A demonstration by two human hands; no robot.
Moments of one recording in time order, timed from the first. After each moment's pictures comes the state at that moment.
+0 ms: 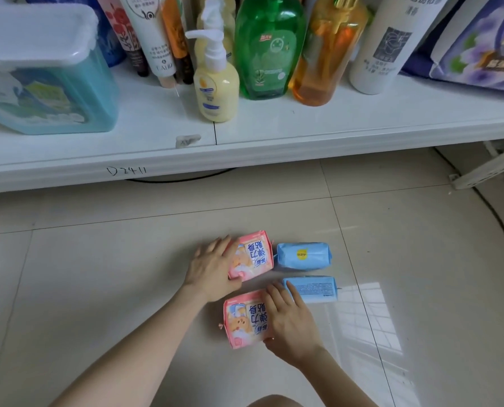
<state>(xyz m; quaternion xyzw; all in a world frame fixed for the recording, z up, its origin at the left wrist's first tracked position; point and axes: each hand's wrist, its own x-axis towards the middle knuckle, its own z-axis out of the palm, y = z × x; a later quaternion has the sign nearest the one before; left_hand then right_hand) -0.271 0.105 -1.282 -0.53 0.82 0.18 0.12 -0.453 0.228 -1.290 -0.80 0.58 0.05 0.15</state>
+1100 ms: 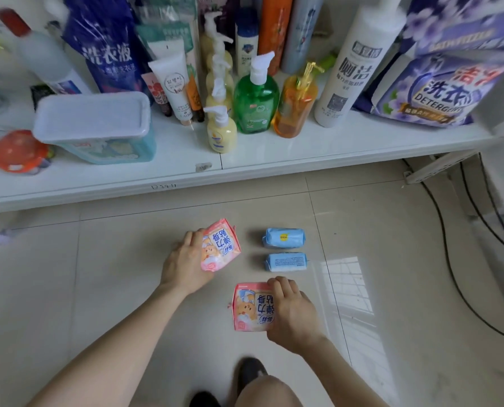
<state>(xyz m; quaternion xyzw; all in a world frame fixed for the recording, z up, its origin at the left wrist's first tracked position) -0.225 0.152 -1.094 -0.65 0.71 0.27 0.04 -0.450 0.273 -1.087 -0.70 0.66 0.04 0.28</state>
